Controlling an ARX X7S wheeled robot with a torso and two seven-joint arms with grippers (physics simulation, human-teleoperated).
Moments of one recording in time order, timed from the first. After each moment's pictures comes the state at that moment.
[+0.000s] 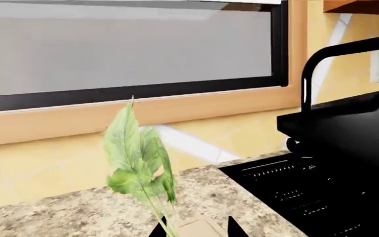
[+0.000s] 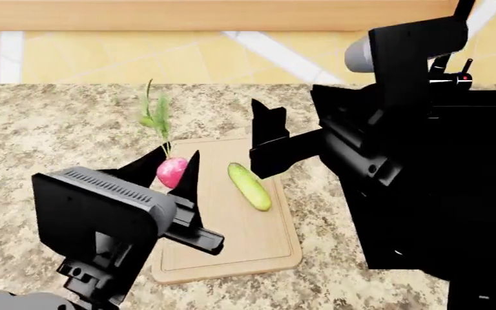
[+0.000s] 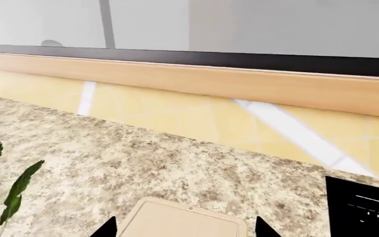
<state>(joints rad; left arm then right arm) -1.21 -1.00 1.51 0.79 -1.05 0.07 -1.03 1.08 0.35 -0.12 -0.48 1.77 1.31 1.05</state>
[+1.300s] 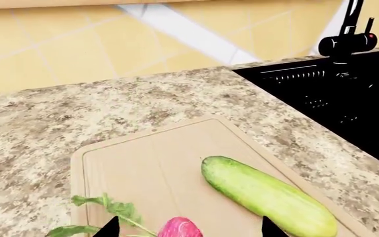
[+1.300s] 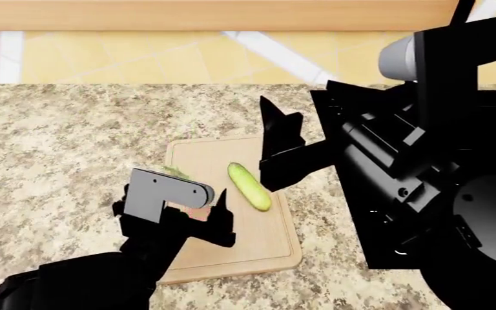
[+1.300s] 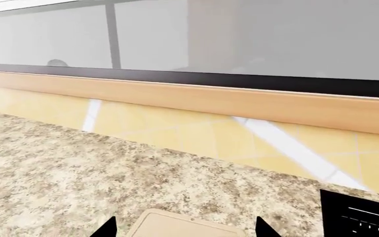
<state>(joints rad) -1.12 -0.81 1.55 0.40 -1.27 0.04 -0.87 1.08 0.42 -0.12 -0.61 1.91 1.22 1.16</state>
